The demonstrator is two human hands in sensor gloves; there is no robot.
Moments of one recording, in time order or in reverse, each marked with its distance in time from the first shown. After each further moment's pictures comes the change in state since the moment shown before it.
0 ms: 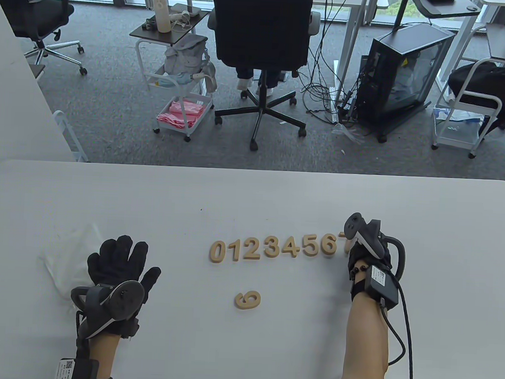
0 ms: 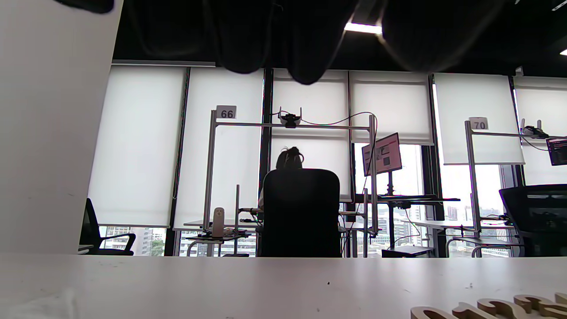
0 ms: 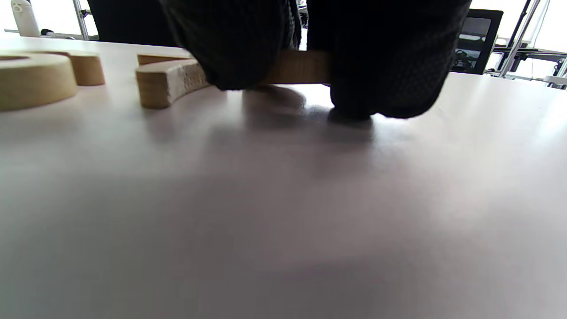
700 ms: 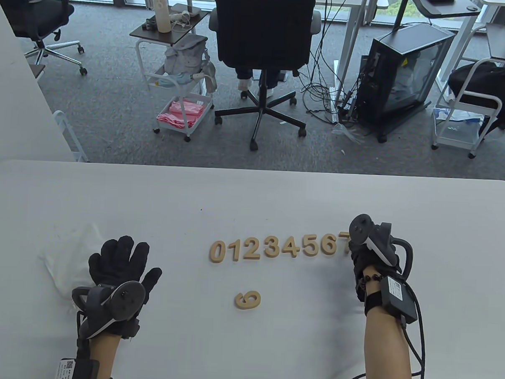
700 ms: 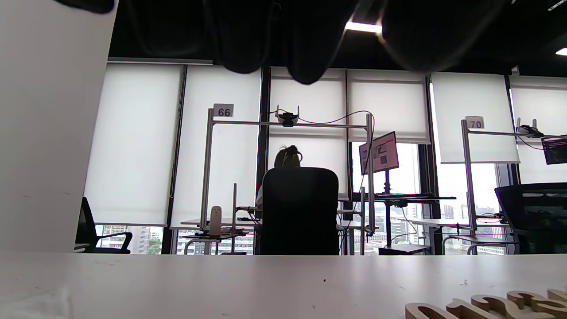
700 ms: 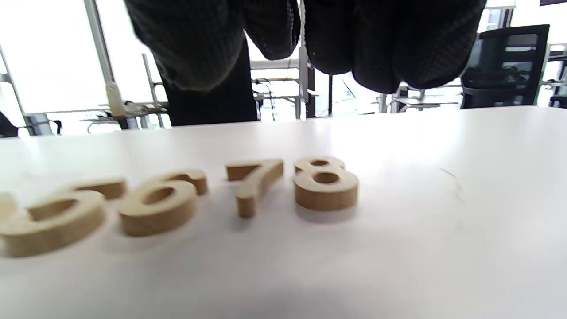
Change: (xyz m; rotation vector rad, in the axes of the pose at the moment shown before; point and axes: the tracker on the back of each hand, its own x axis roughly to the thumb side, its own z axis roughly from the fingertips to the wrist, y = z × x) left_hand 0.002 -0.001 0.000 -0.007 -0.013 0.005; right_hand -0.007 -0.054 0.056 -0.157 -0.180 -0.159
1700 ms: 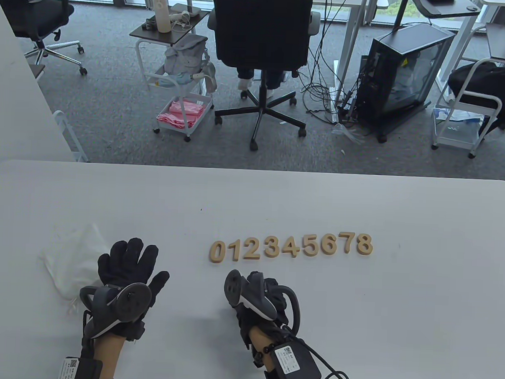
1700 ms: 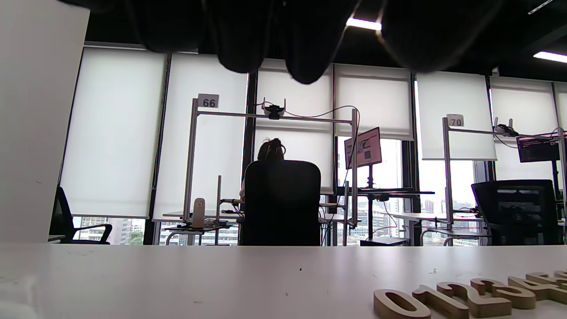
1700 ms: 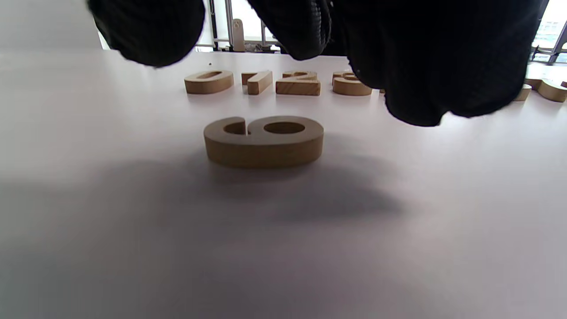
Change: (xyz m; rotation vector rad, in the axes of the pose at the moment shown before) left_hand 0.010 -0.004 0.000 -0.025 -0.046 0.029; right_hand 0.232 0.056 0.152 0.251 -0.214 0.129
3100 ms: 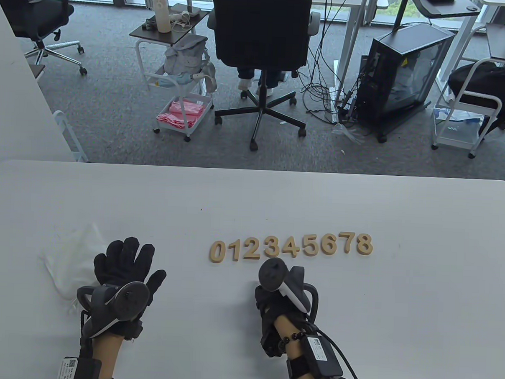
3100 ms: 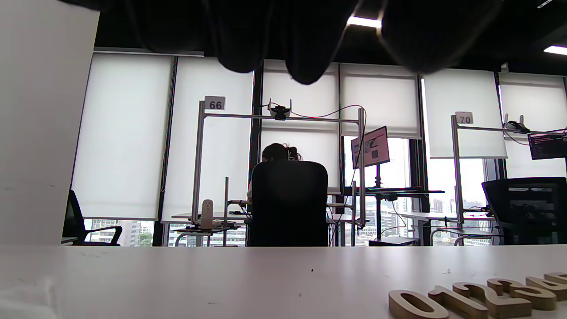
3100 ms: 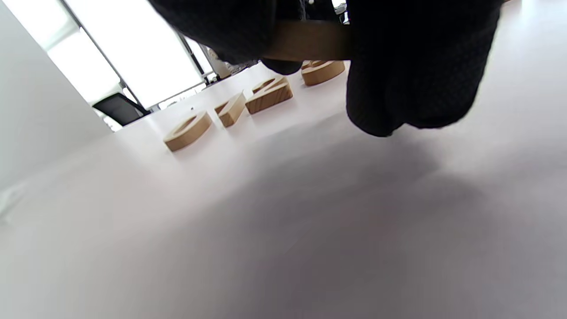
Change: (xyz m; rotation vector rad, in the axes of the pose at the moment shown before) left_hand -0.004 0.001 -0.001 0.002 0.020 -0.020; right_hand -0.082 0.006 -0.027 -0.006 -0.008 -0.510
